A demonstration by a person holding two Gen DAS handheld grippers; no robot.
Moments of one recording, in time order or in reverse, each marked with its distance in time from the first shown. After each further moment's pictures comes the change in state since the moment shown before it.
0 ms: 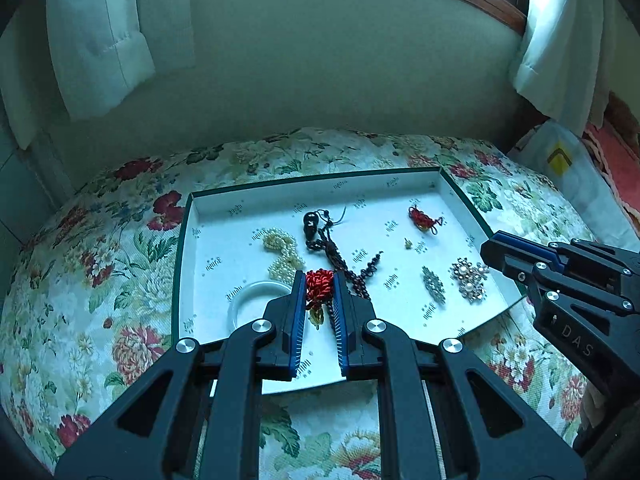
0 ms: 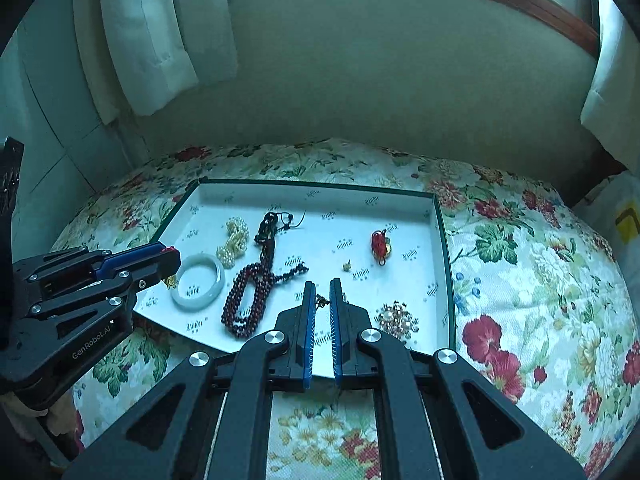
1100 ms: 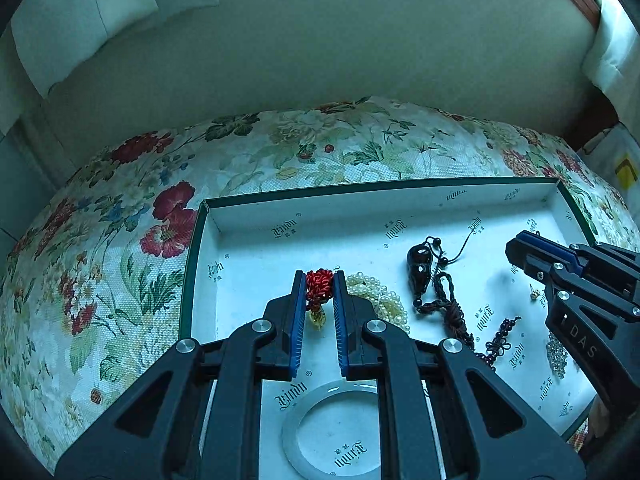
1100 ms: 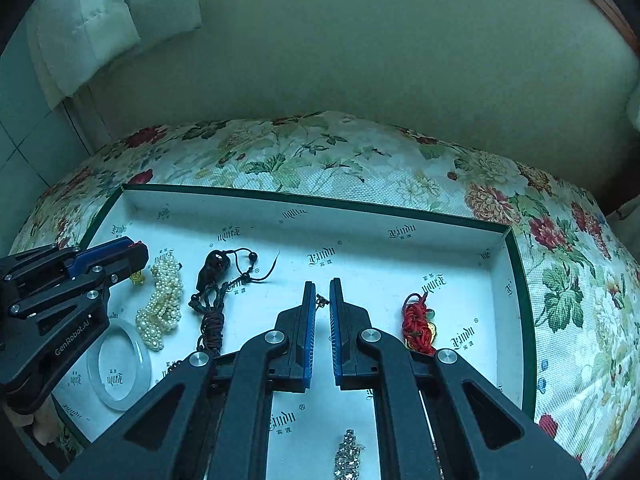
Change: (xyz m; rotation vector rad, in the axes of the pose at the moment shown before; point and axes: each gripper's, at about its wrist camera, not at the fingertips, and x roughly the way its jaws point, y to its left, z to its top) left arm 0.115 0.053 0.035 -0.051 0.113 0.103; right arm 0.130 0.001 0.046 -0.017 0.109 -0.049
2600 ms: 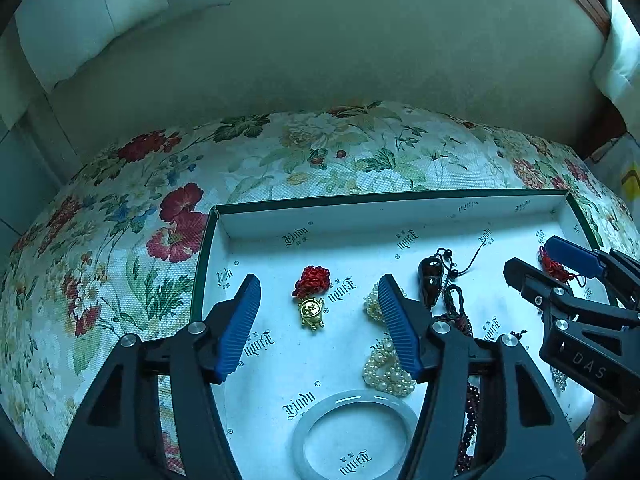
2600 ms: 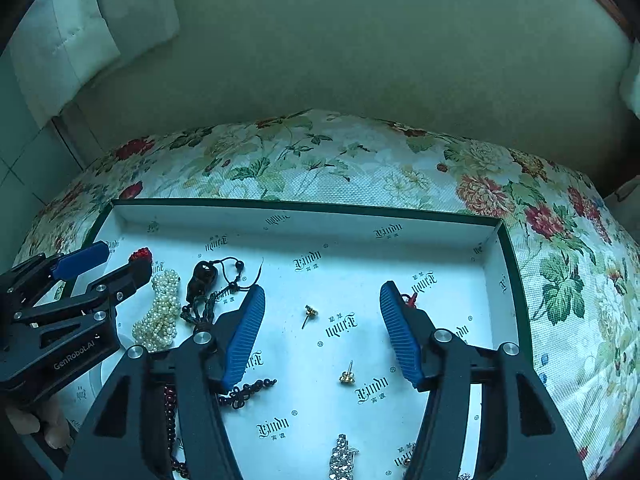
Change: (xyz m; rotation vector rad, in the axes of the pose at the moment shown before) left arm 0.001 0.006 0.005 -0.021 -0.003 0.019; right arm 0.004 -0.008 -0.005 0.063 0.014 -0.001
